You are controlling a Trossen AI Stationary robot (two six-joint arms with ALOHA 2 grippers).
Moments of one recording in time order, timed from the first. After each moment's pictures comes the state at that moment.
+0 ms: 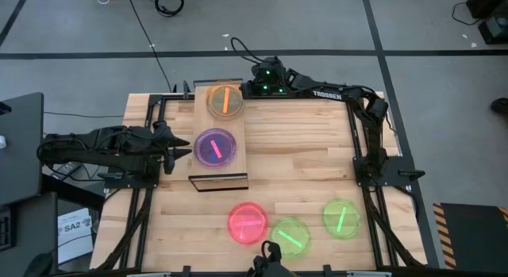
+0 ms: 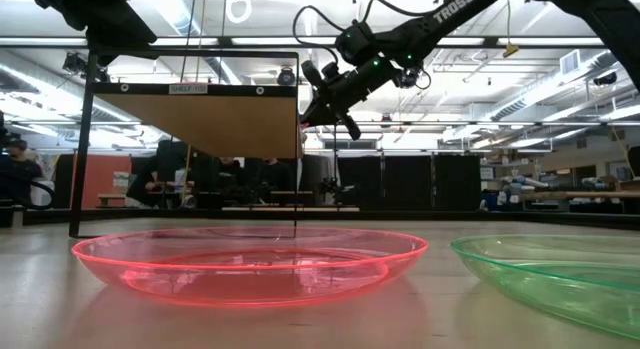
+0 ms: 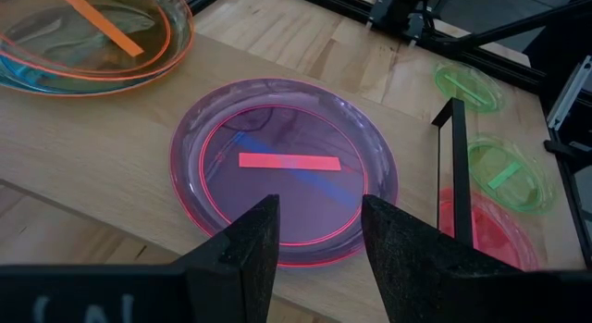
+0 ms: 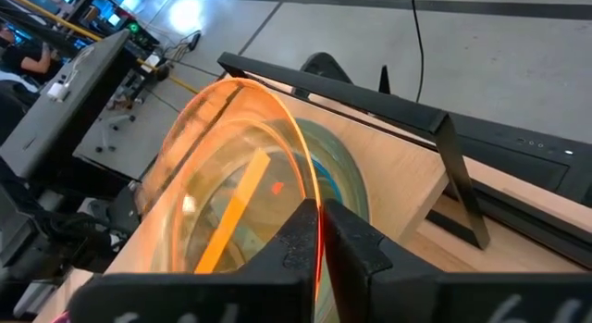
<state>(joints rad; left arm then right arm) -0.04 0.52 0.69 -0.68 -0.26 -0.40 -0.55 1.96 1.58 -0.08 -0.20 0.60</state>
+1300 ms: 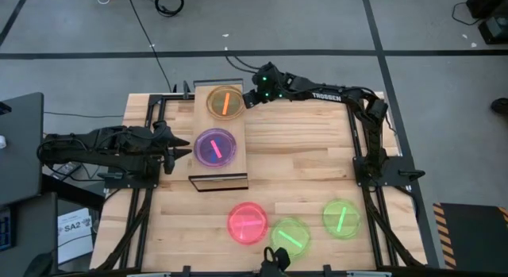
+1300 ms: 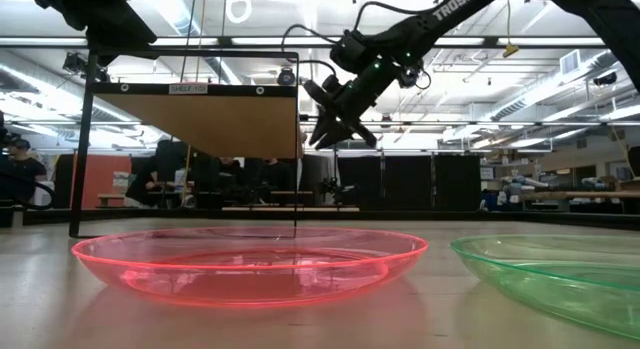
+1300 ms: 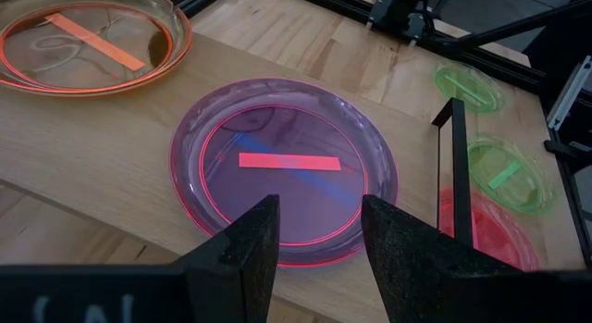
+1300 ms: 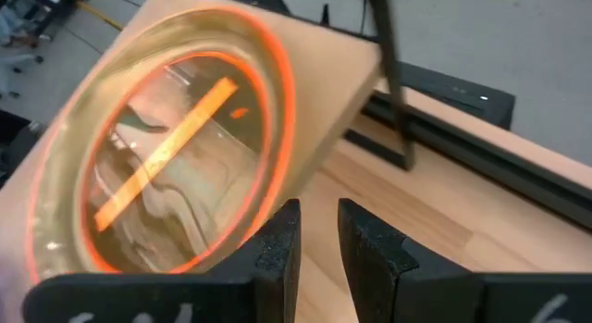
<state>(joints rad) -0.04 0.52 0.69 -0.68 -0.26 -0.40 -0.53 1.96 1.58 -0.31 -0.10 0.52</state>
